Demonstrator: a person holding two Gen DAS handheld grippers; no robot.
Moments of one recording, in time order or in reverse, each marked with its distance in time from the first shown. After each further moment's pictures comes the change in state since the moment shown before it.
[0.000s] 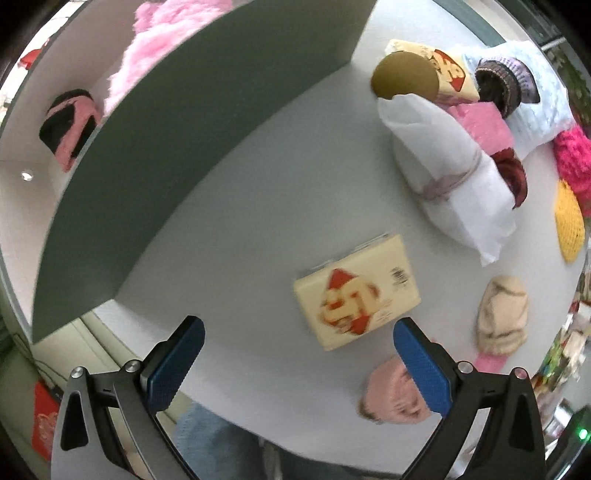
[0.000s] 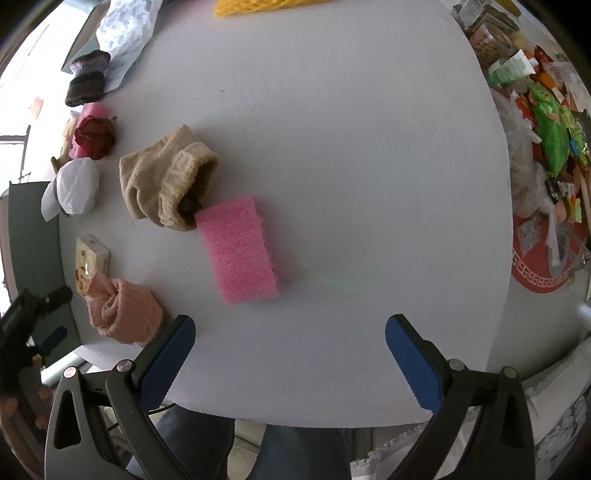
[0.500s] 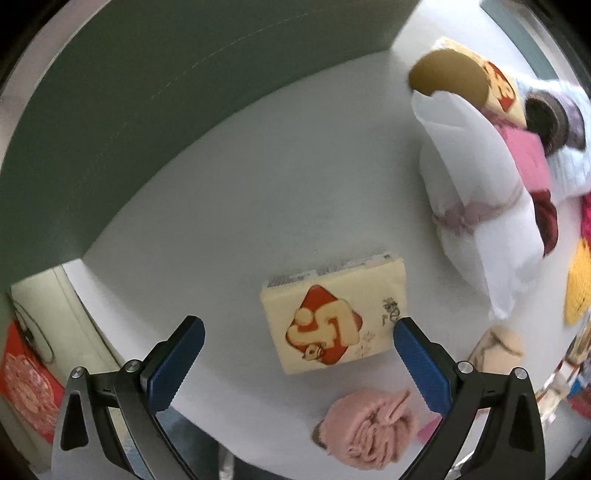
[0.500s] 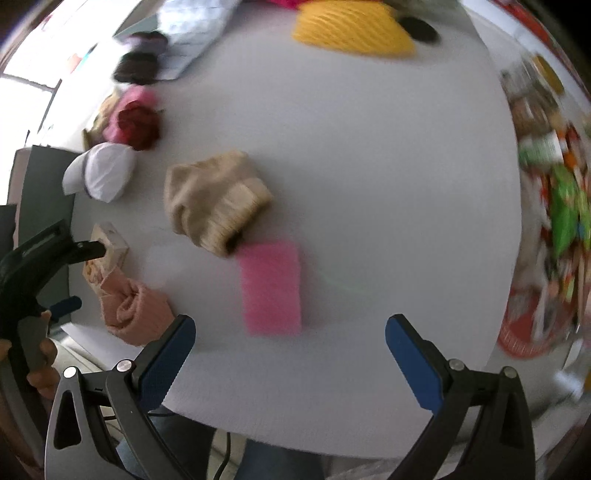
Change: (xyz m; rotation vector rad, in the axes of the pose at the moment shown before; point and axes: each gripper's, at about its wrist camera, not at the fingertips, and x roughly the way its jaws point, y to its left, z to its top) left arm 0.036 0.020 0.017 -0.219 0.042 -0.003; right arm -0.019 0.040 0.031 -0.264 -0.074 -0.046
